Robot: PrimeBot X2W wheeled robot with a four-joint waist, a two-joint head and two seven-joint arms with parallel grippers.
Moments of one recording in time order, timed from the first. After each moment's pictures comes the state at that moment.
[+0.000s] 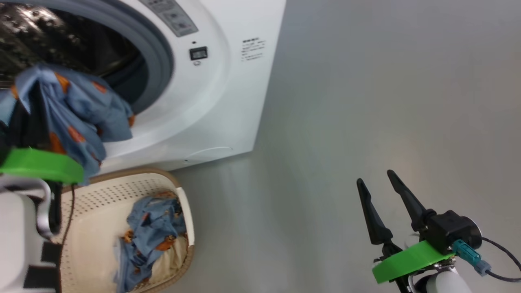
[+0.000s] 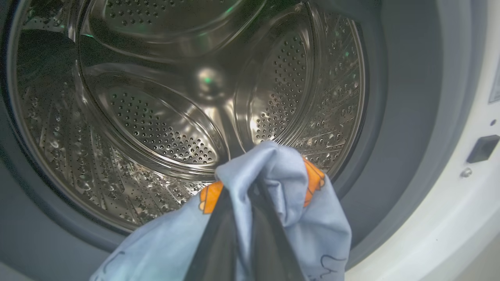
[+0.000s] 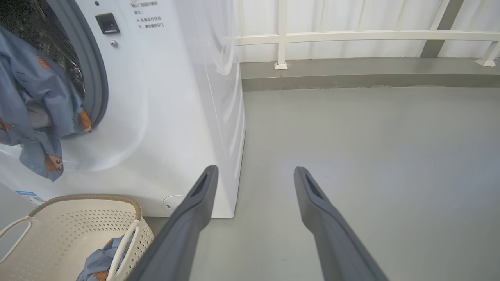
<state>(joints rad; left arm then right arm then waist) -0.55 0.21 0.05 0.35 -0.16 -0.04 -0.24 -0.11 -0.05 0.08 0.10 0.13 0.13 -0.25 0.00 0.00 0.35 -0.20</state>
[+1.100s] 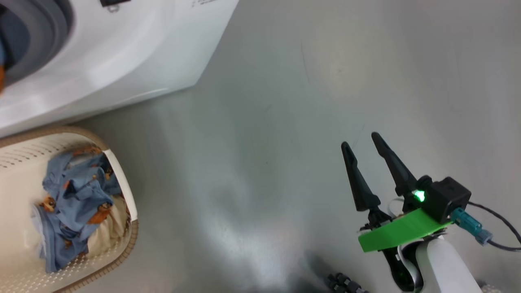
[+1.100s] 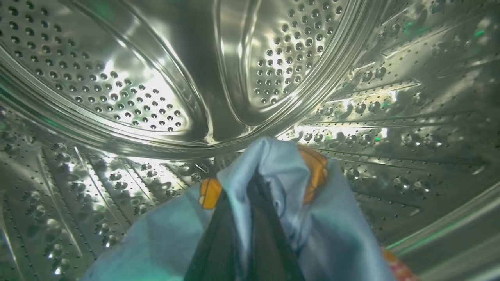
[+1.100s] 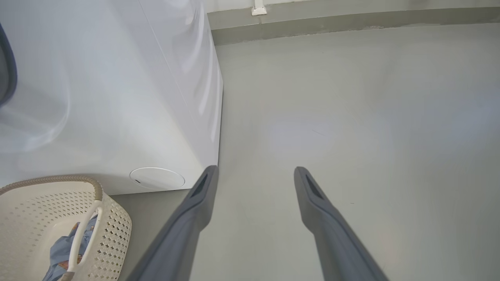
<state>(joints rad) -1.16 0.35 0.02 0.76 -0.15 -0.07 -0.15 -0.24 -0.04 0.15 0.09 0.25 0.13 -0.25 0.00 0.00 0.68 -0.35</state>
